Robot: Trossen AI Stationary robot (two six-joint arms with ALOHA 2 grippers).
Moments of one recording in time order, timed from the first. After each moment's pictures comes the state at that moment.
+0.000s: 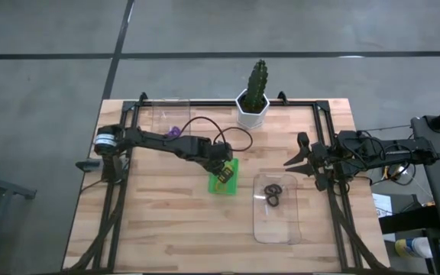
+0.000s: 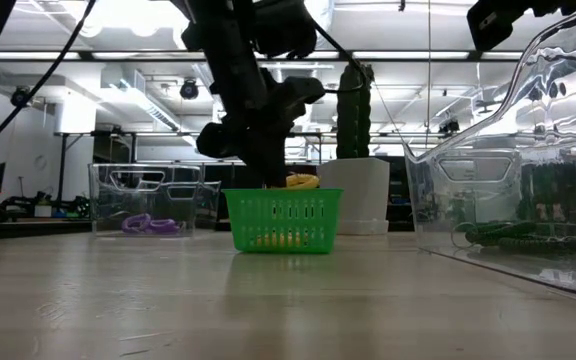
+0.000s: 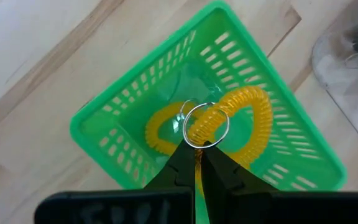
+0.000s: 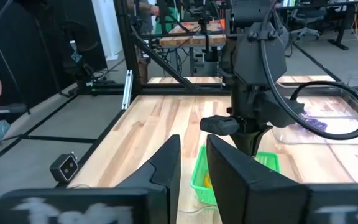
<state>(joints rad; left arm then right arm) 0.04 1.83 1.37 -0.63 -0.04 -0.74 0.08 0.51 0.55 -0.18 -0.16 0.10</state>
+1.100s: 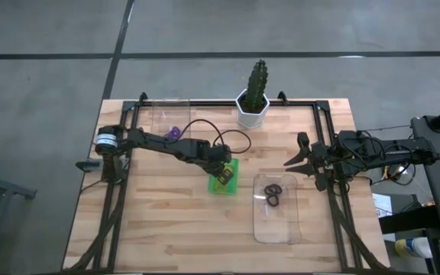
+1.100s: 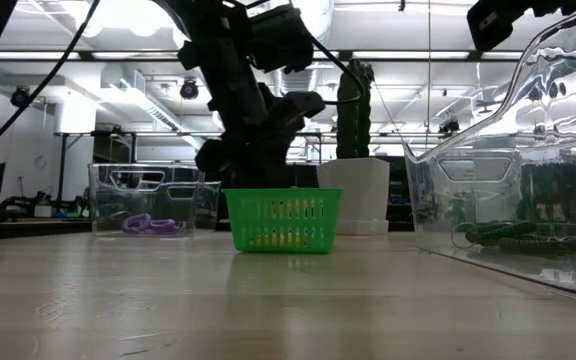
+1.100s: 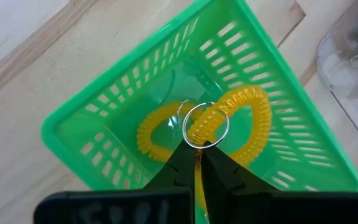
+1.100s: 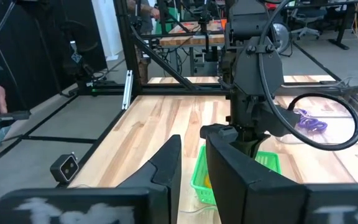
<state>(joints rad) 0.04 1.84 1.29 -0.51 -0.02 -0.76 0.08 0.51 0.55 -0.18 -0.16 0.10</state>
